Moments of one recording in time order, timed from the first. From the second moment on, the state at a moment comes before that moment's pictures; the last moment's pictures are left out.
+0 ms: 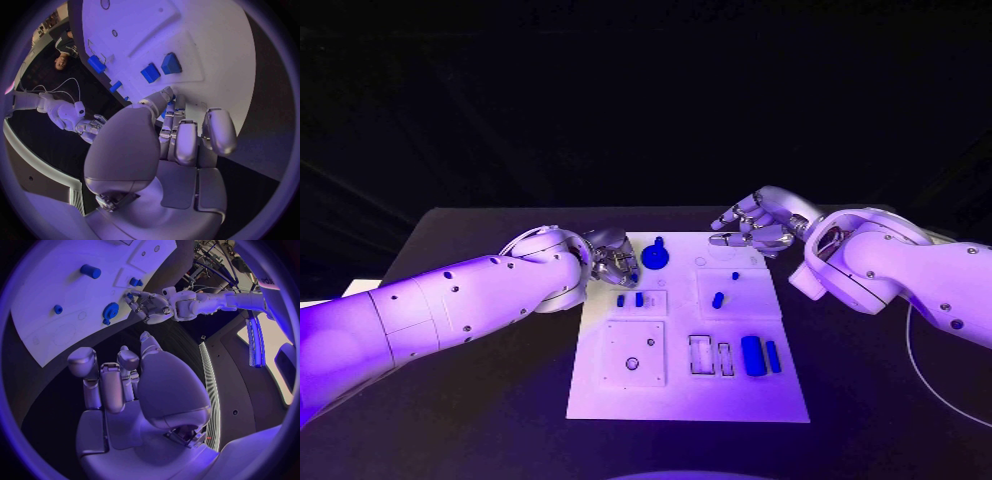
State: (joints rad) left arm 1.16 -0.63 -0.01 1.32 -1.27 -0.10 -0.25; left_hand 1.41 -0.16 0.46 0.00 0.11 1.07 0.15 0.08 0.08 1.22 0.07 0.16 0.09 1.47 -0.01 1.34 1.11 0.09 1.44 0.09 1.21 1.31; right arm 1.27 -0.91 -0.03 1.63 -0.99 -0.30 -0.11; right_hand 1.37 -0.02 -0.07 0.22 0.28 0.98 0.14 0.11 0.07 1.27 0.06 1.04 1.09 1.47 -0.01 1.41 1.30 0.12 1.20 0.09 1.23 0.93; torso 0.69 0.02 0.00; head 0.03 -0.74
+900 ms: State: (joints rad) left arm 1.16 -0.73 0.00 1.35 -1.13 -0.14 -0.18; left_hand 1.40 -0.17 0.52 -0.01 0.11 1.01 0.17 0.09 0.07 1.16 0.10 0.13 0.08 1.35 0.01 1.19 0.85 0.13 1.32 0.11 0.94 1.23; right arm 1.27 -0.92 -0.03 1.56 -1.14 -0.26 -0.15; right_hand 1.51 -0.01 -0.02 0.20 0.26 0.98 0.14 0.12 0.07 1.01 0.07 0.49 0.63 1.46 -0.01 1.22 1.09 0.15 1.07 0.09 1.07 0.71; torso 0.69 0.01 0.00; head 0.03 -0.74
